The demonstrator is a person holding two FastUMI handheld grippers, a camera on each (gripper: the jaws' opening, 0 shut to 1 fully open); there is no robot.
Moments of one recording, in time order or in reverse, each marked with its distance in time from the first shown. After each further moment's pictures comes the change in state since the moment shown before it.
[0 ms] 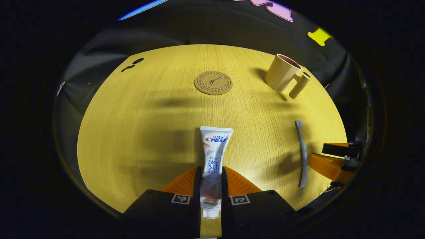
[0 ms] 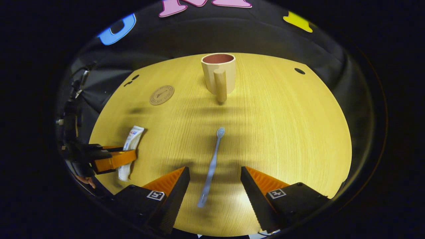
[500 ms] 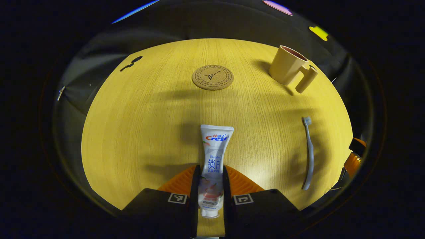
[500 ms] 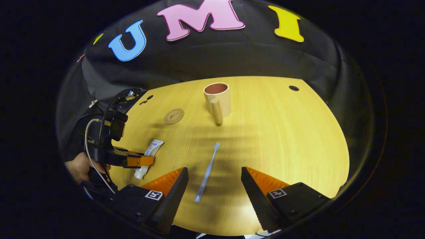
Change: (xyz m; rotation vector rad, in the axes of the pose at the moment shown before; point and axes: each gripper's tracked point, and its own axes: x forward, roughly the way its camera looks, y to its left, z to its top) left arm 0.016 -0.005 -0.002 0.025 0.074 0.060; right arm -0.069 -0.008 0.021 -0.010 -0.197 0.109
